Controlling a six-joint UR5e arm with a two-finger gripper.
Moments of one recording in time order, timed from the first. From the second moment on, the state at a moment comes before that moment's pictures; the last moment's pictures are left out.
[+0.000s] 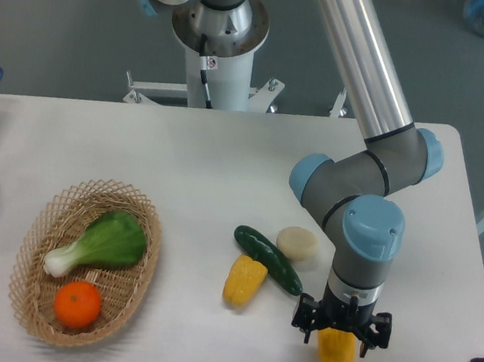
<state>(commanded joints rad) 2.56 -2.29 -1.36 -0.76 1.43 0.67</state>
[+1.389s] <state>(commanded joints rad) 2.54 -2.31 -1.38 -0.76 1.55 0.69</state>
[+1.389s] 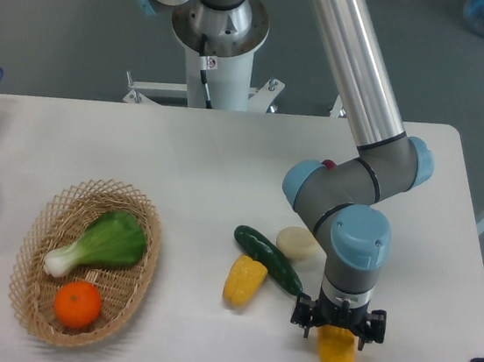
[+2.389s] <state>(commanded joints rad) 2.54 -2.32 -1.37 -0.75 1.59 0.69</state>
